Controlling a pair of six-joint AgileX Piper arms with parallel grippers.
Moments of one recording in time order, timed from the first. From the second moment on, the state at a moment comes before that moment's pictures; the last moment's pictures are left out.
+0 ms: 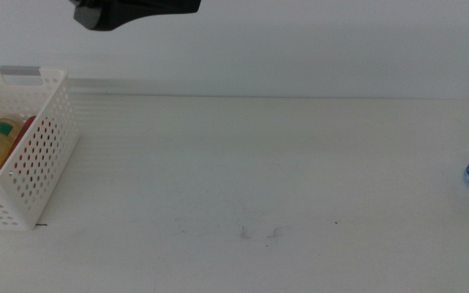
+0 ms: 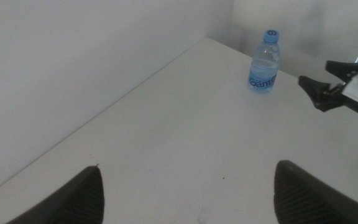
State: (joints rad) left arm -0.48 1.12 -1.53 -0.40 1.02 0.41; right arm -0.27 1.60 -0.12 0.03 -1.20 -0.05
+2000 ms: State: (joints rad) left arm -0.48 1.12 -1.53 -0.41 1.01 0.41; right arm 0.52 2.32 -1.35 -0.07 -0.64 -0.02
